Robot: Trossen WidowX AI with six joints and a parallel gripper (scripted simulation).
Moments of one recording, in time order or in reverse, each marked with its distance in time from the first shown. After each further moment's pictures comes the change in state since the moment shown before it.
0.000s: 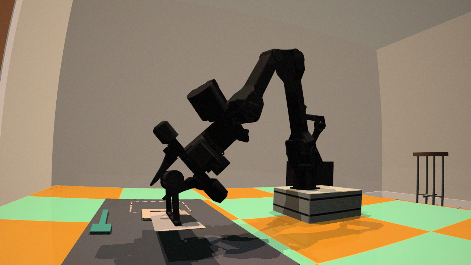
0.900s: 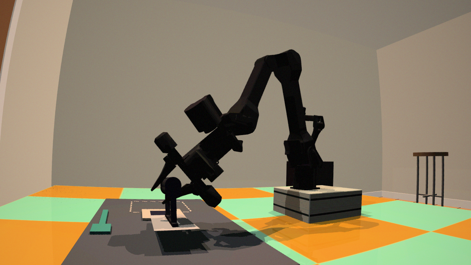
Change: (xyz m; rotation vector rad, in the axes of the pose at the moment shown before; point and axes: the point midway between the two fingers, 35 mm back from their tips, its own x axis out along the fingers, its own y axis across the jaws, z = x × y) arm 0.007 0.013 -0.052 0.017 -0.010 -0.020
